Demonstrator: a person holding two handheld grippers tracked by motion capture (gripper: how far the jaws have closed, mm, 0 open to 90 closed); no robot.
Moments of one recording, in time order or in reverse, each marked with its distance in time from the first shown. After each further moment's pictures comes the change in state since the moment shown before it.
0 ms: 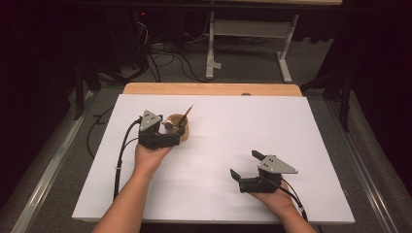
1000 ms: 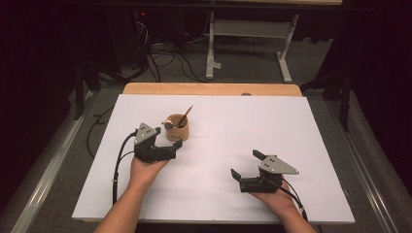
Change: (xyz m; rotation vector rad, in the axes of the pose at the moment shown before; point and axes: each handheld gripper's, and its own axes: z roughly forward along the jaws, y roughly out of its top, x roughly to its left) left arm -0.010 -0.024 -0.025 0.023 -0.039 -0.031; right arm 0.000 0.001 -0.002 -0.012 -0.005 -0.013
